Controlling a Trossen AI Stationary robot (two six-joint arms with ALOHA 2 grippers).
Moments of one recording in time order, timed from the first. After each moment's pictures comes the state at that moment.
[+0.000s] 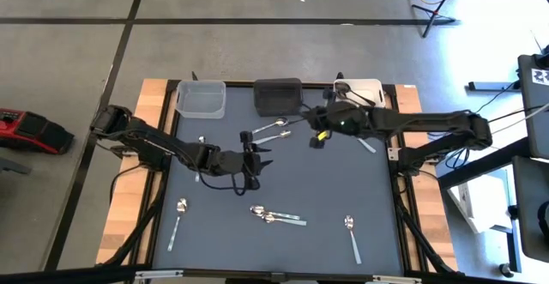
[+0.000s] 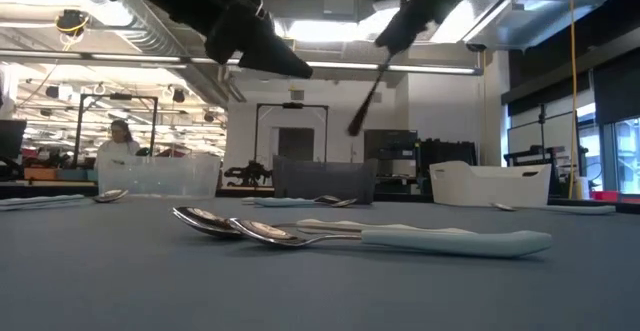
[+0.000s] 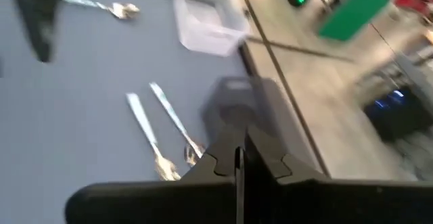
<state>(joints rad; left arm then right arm) -0.22 1.49 0.78 0.23 -0.58 0.24 -0.08 1.30 1.10 -0.36 0.39 -0.30</state>
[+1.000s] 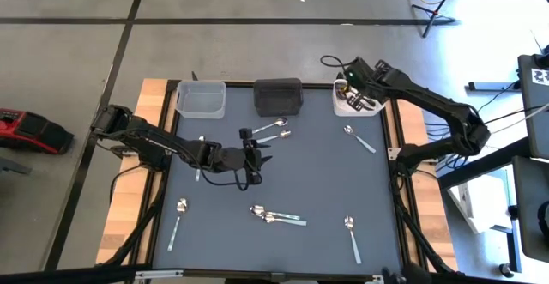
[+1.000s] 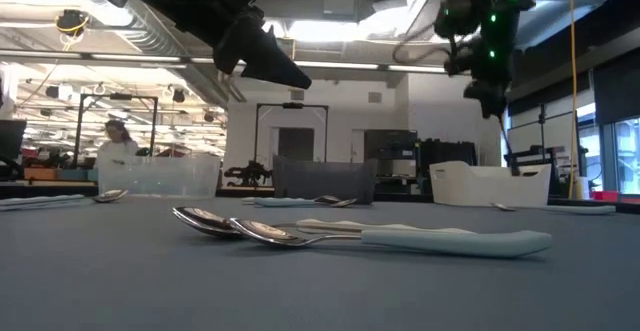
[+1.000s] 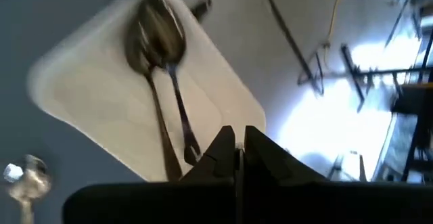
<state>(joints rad) -0.18 1.49 0.78 0.21 -0.59 0.21 -0.73 1.34 1.12 -0.96 0.58 -0.19</state>
